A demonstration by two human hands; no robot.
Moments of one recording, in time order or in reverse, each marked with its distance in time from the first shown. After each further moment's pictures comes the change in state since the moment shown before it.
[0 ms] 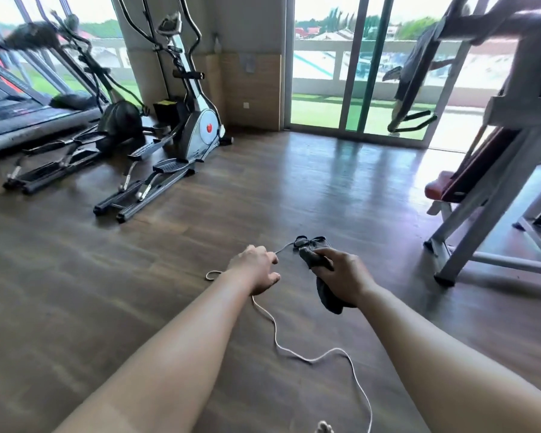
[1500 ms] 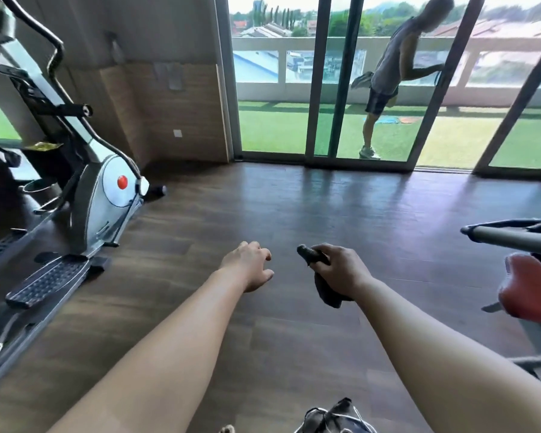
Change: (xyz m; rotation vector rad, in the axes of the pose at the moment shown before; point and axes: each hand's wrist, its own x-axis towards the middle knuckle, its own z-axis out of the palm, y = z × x) left_hand 1.113 -0.213 -0.283 0.059 -0.034 0.205; right_hand 1.123 0.041 -0.061 -0.001 0.088 0.201
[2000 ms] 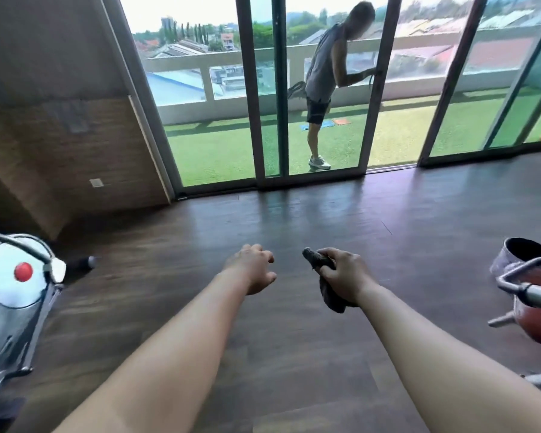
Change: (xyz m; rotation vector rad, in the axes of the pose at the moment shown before) left_hand 0.401 -0.028 -0.115 0.100 -0.043 0.267; right_hand 0.338 0.023 -0.054 0.074 0.214 0.233
